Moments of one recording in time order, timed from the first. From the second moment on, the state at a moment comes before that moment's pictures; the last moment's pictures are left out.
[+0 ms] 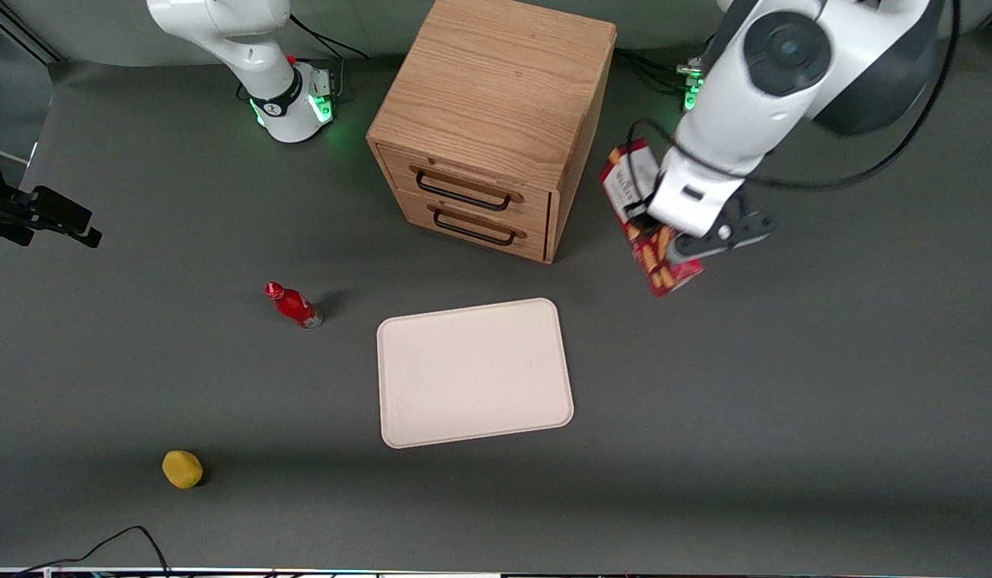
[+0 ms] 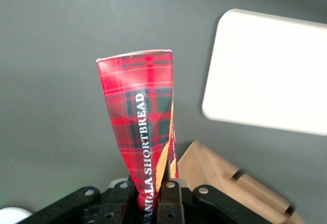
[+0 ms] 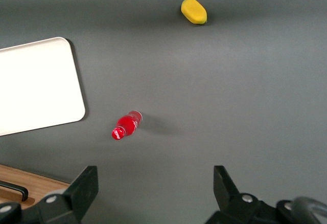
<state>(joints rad) -0.07 0.21 -0.52 -1.56 0.04 1.74 -0.88</state>
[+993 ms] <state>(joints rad) -0.42 0.80 -0.42 -1.14 0.40 1.93 -1.15</state>
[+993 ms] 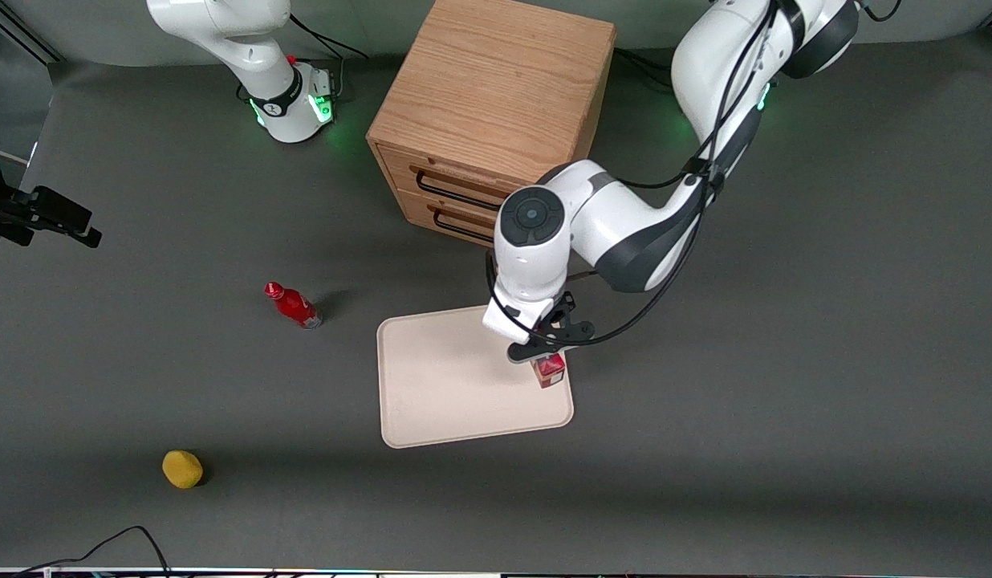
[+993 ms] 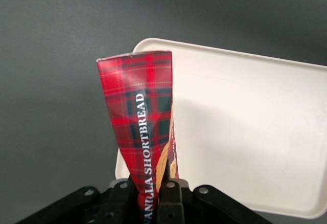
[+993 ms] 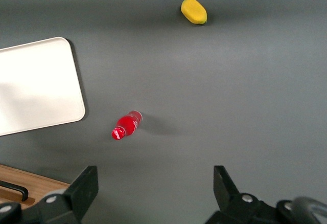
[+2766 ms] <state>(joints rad) -0.44 0.97 -0.39 -1.17 0.58 2.18 -1.27</state>
